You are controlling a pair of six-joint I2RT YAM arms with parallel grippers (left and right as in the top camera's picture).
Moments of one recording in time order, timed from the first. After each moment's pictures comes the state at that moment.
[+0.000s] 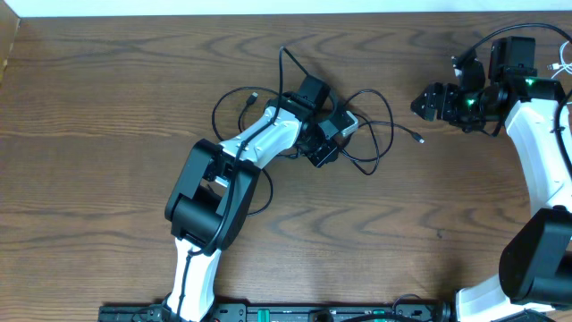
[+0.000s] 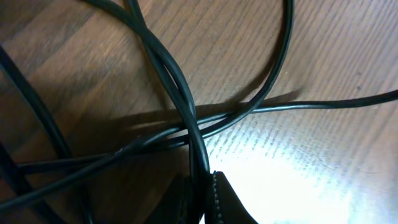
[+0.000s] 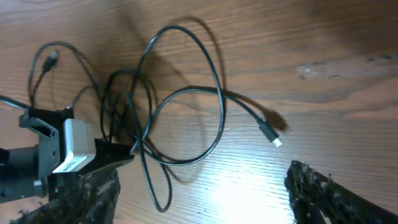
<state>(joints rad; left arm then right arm) -0.53 2.14 1.48 -0.64 0.46 0.35 -0.11 1.73 1.41 -0.86 -0.46 0.10</state>
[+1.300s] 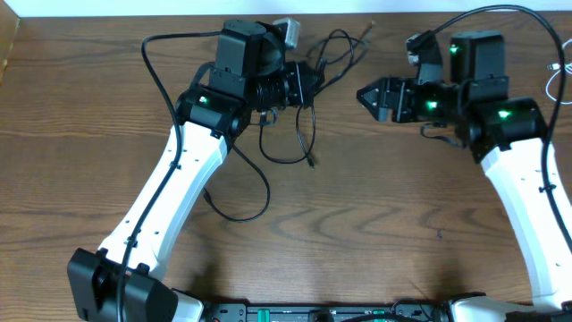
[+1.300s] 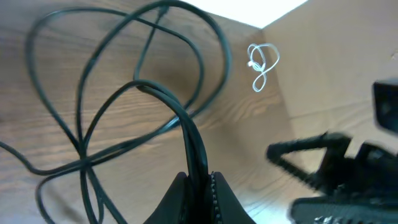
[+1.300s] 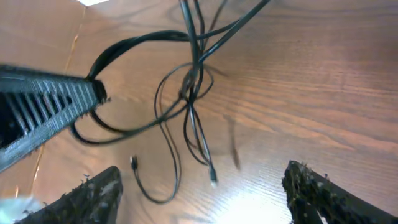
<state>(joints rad) -0.38 1.60 1.47 -0.47 0.54 -0.58 0.21 1.46 1.41 -0.74 -0.49 0.34</state>
